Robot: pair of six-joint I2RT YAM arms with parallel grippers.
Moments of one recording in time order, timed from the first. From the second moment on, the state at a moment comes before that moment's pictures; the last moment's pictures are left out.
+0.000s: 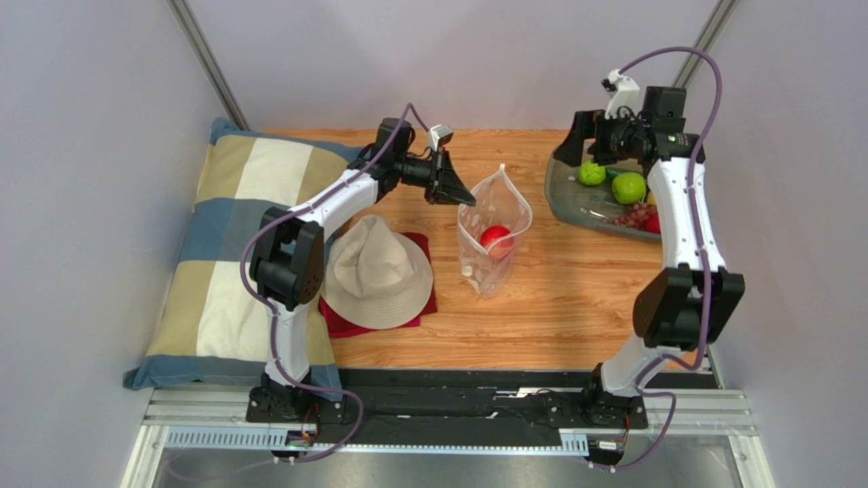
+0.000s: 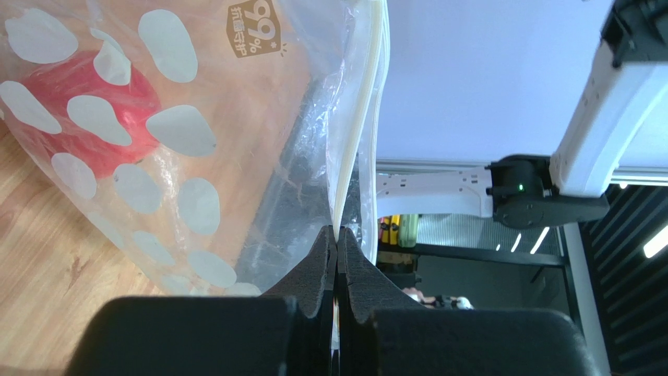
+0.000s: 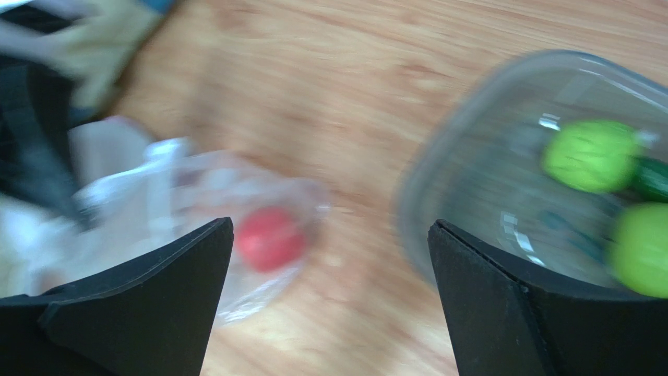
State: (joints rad) left arm -0.45 2.03 1.65 -0.11 1.15 -0.91; right arm -0.08 1.65 1.73 -0.73 -0.63 -0.08
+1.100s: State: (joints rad) left arm -0.44 2.05 1.69 -0.31 1.09 -0.73; right arm -0.32 2.28 2.03 -0.72 -0.19 -0.38
